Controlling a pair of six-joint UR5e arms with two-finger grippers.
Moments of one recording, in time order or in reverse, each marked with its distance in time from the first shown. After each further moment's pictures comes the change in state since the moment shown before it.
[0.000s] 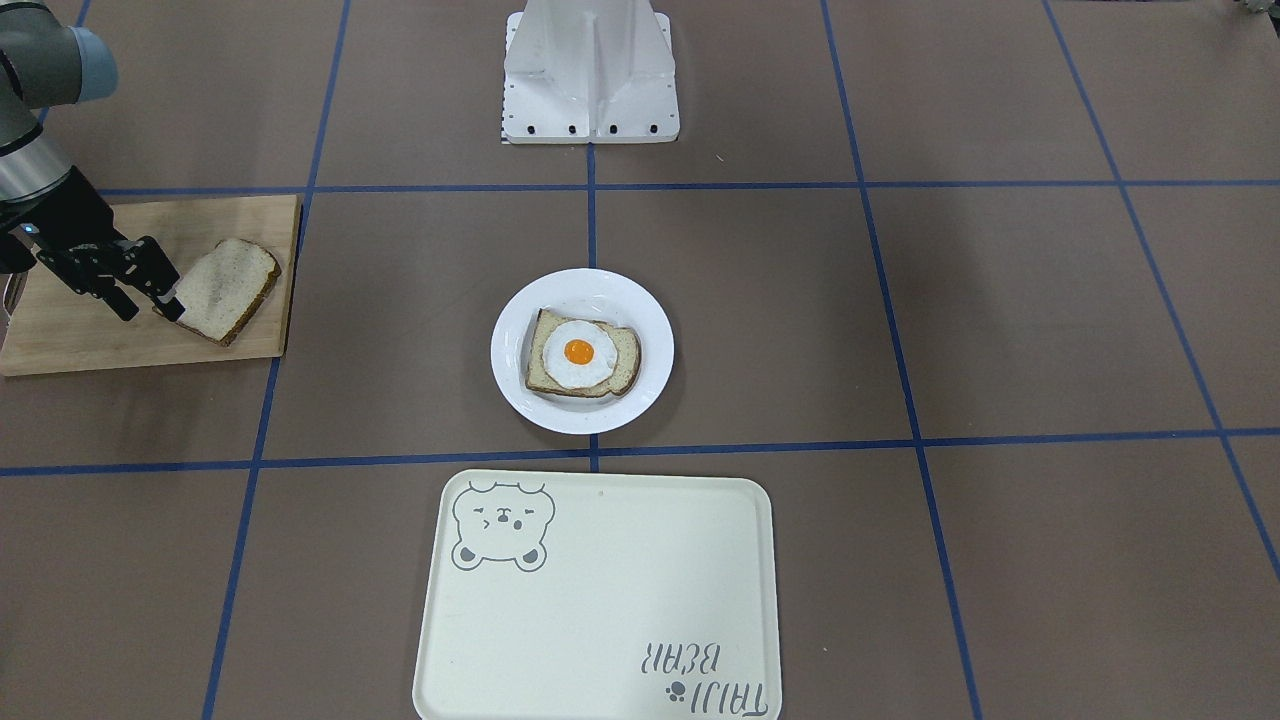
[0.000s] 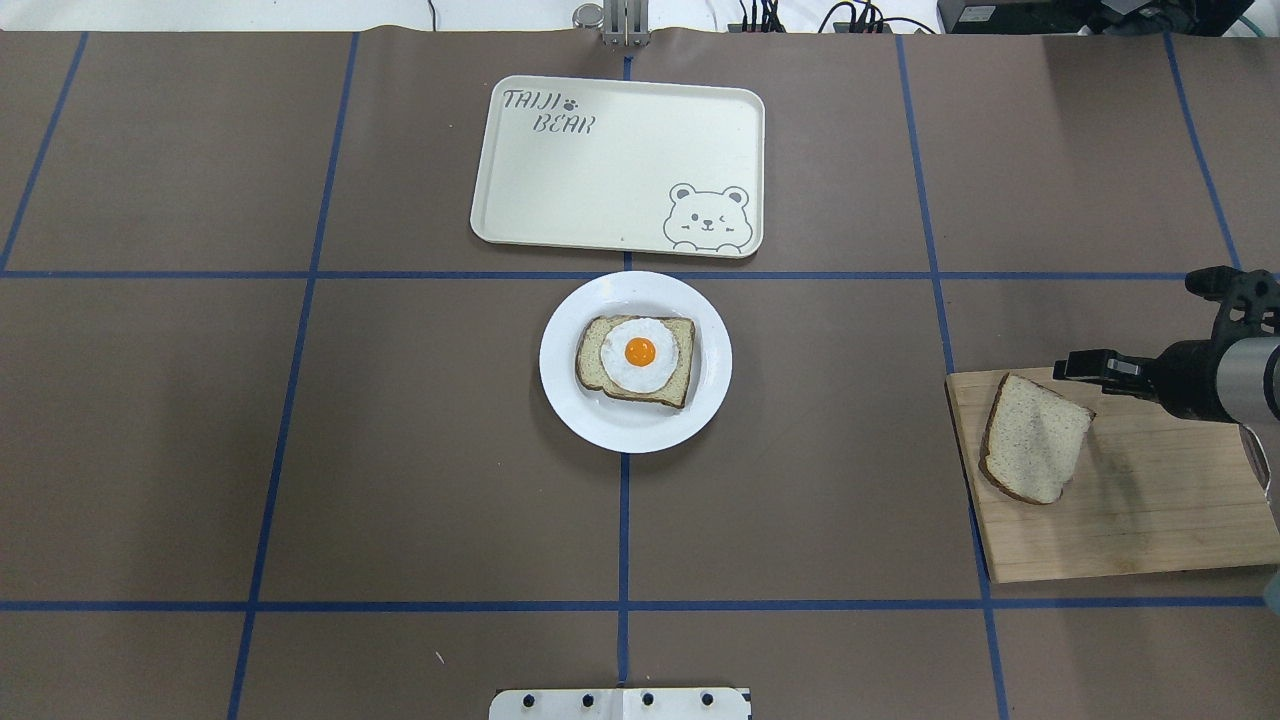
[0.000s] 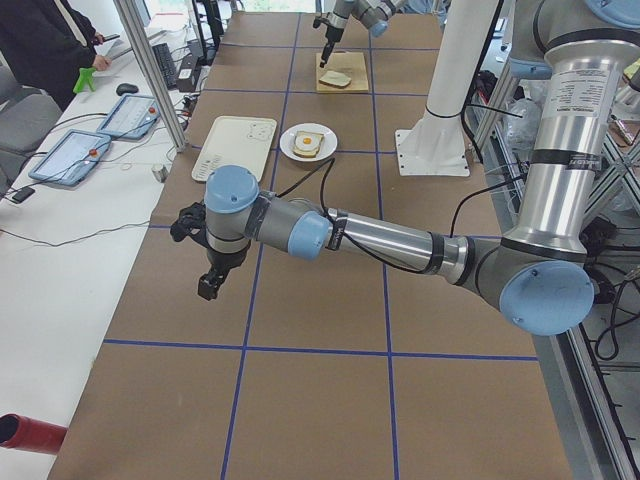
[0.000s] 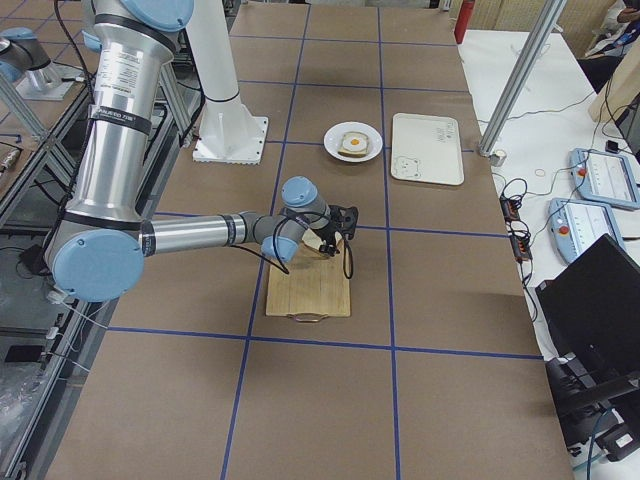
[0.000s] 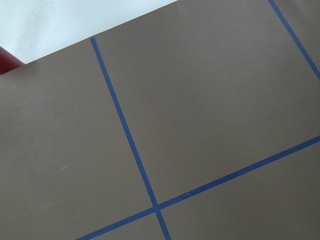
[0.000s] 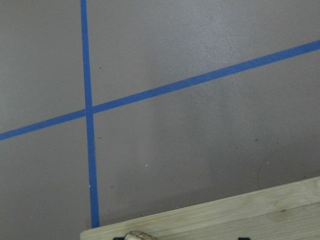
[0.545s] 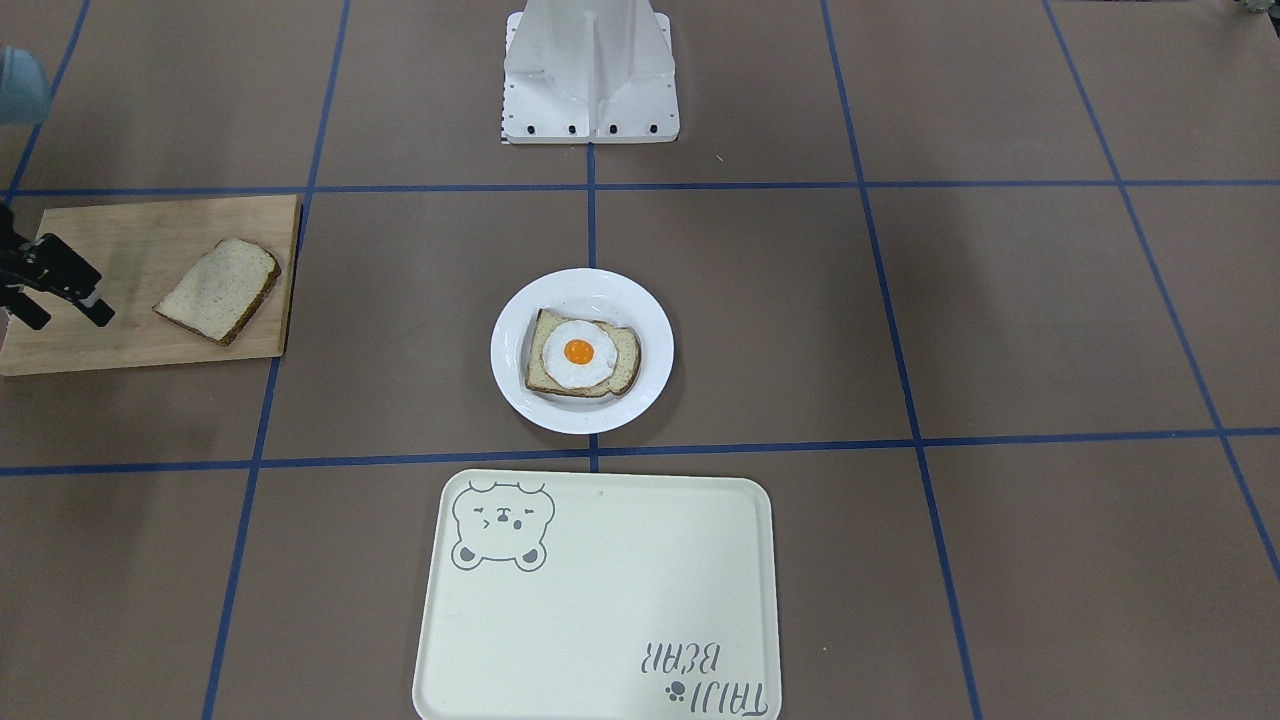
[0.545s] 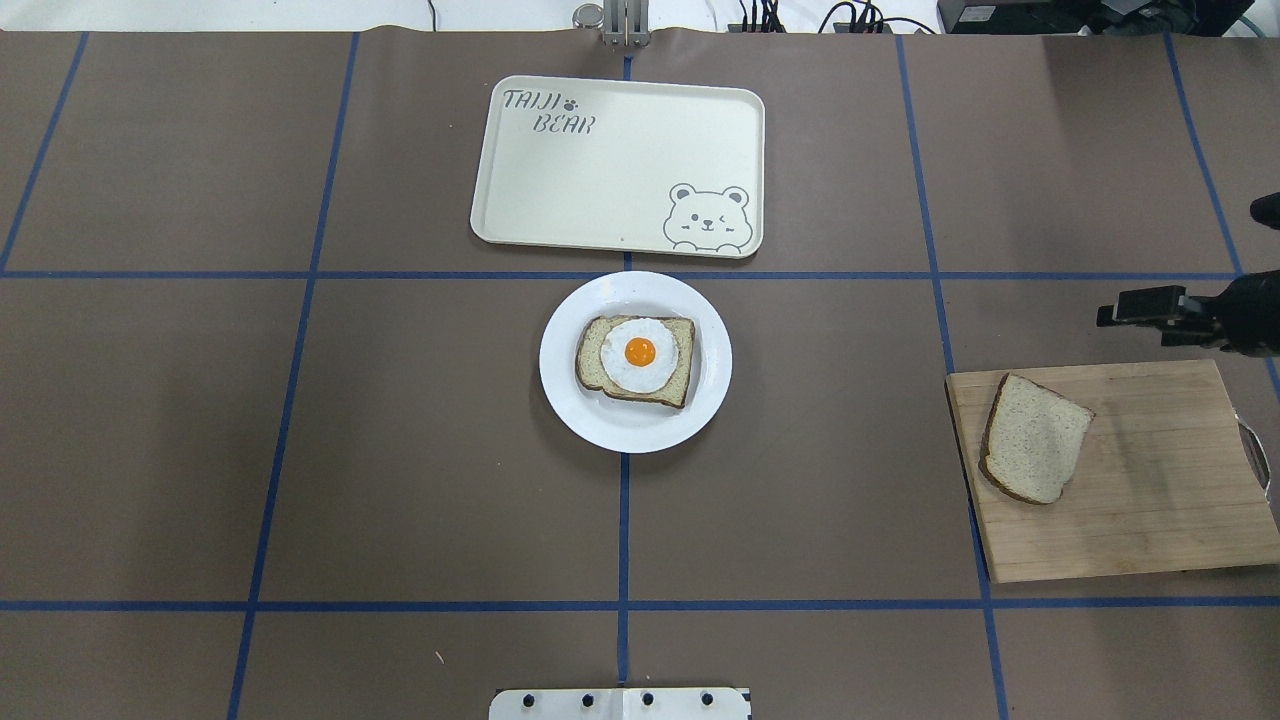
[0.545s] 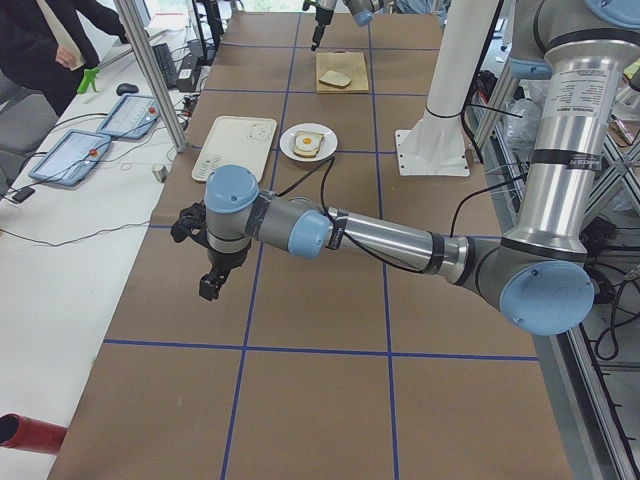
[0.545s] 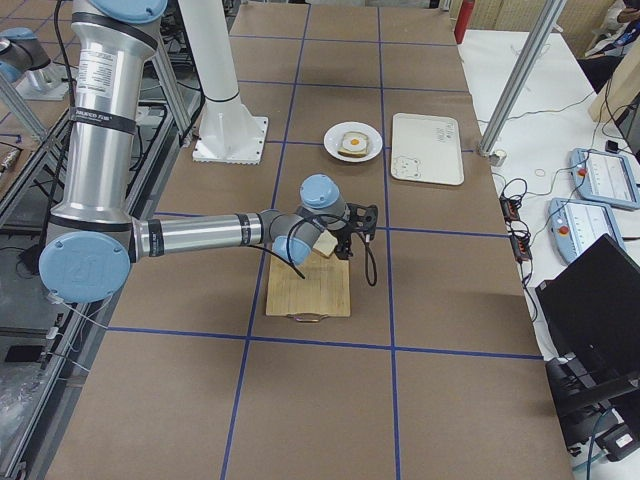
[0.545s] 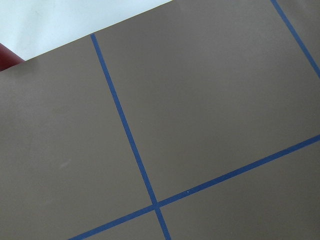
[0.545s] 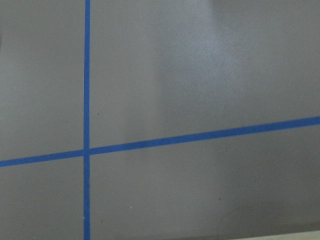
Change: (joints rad) left arm 0.000 0.000 -0.004 0.017 -0.001 0.000; right arm 0.199 0.051 -0.011 -0.044 0.219 -0.105
